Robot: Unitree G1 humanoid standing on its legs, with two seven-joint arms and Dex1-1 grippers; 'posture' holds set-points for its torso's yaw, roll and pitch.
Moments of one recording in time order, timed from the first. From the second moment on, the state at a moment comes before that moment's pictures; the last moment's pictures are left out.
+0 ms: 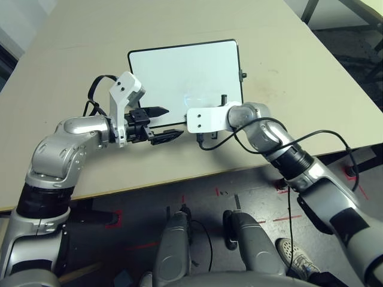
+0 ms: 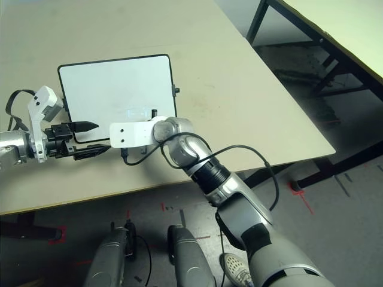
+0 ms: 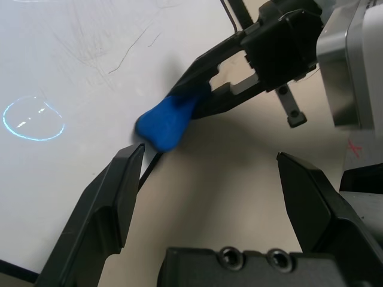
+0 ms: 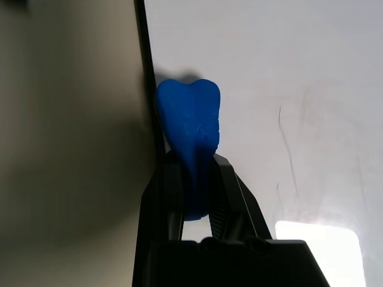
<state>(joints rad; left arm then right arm) -0.46 0.81 0.06 -0.25 -0.49 0.80 -0.91 -0.96 -0.19 0.59 0.31 -0.48 0.32 0.79</state>
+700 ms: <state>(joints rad) -0.46 0.88 0.05 -0.18 -0.47 0.78 -0.91 -0.90 -0.40 0.56 0.30 -0.49 0.22 0.79</state>
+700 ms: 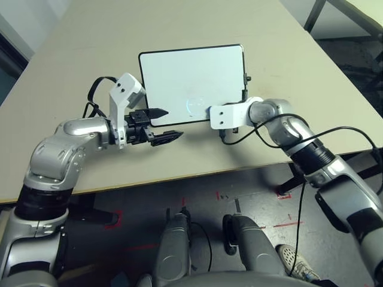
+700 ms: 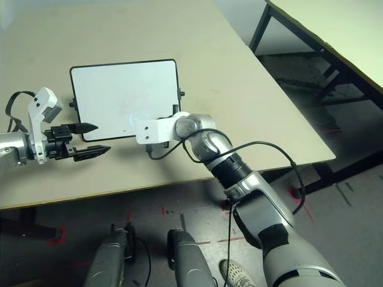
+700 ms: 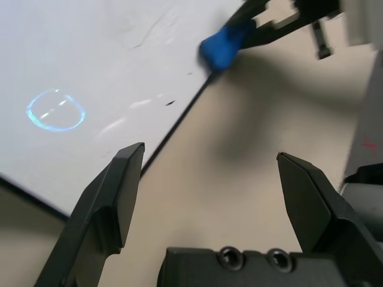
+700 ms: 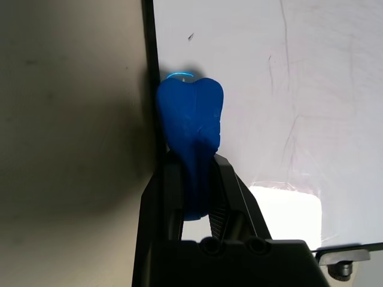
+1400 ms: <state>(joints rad) -0.39 0.93 0.12 -0.11 -0.41 0.74 -0.91 -1.02 -0.09 0.59 0.51 -0.53 0.18 0.74</state>
